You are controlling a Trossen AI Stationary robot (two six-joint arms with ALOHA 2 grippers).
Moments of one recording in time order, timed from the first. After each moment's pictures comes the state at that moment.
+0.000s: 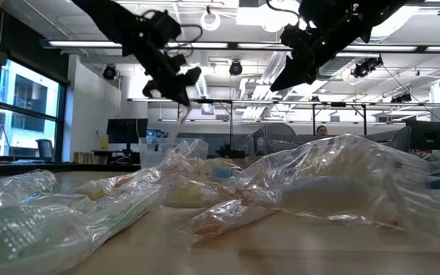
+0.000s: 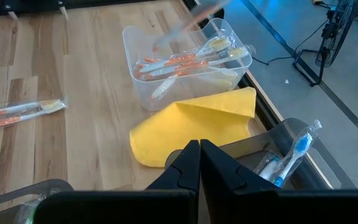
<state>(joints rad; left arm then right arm) 0.63 1.54 1.13 -0.08 -0.30 -0.21 -0.49 1.28 0.90 -0.18 -0.09 -0.13</state>
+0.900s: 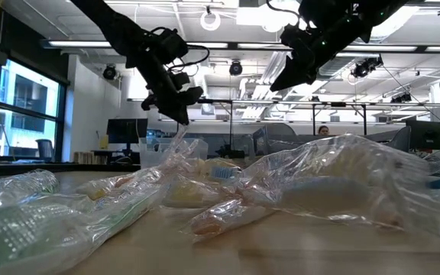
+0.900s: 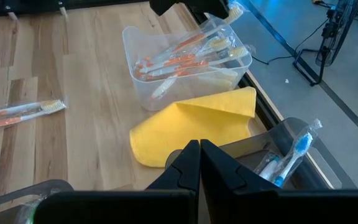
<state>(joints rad) 0.63 1.63 1.13 -0.14 -0.30 -0.21 -0.49 1.28 0.90 -0.18 -0.09 -0.13</state>
